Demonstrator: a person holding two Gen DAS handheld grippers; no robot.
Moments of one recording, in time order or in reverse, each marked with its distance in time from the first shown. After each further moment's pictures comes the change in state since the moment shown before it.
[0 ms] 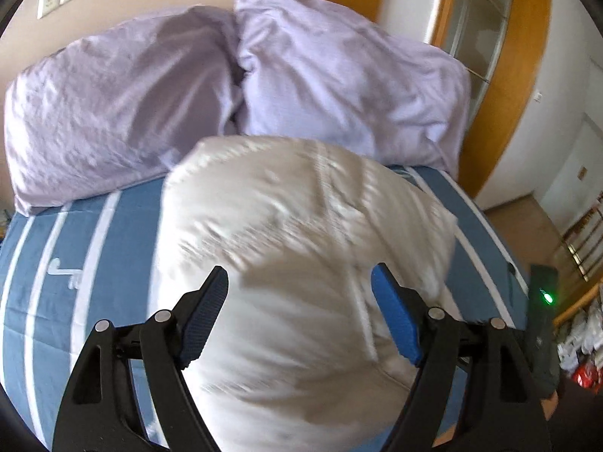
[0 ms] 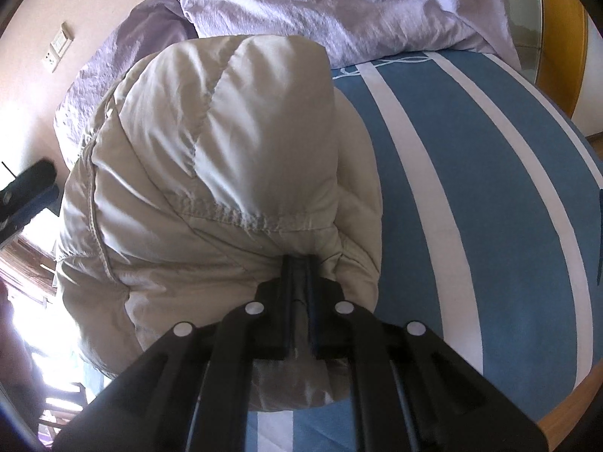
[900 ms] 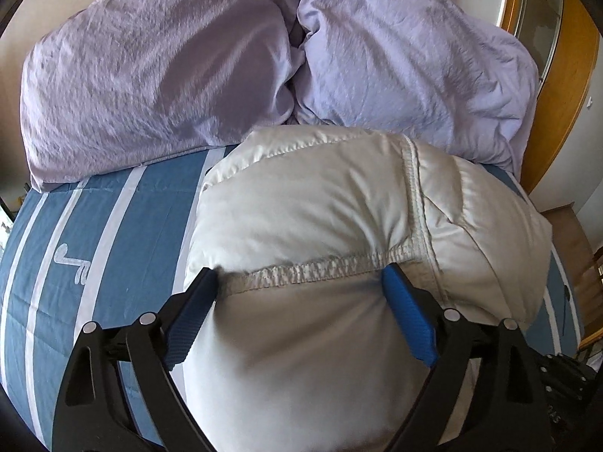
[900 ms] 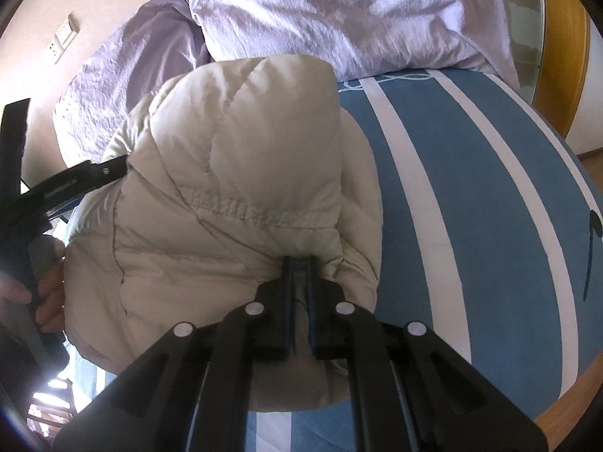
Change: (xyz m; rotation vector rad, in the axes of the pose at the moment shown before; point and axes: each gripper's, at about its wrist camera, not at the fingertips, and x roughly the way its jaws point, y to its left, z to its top) left arm 0.079 0.037 0.010 -0.064 0.083 0.143; right arm -0.004 0.008 0.006 -0.046 -0.028 -0.041
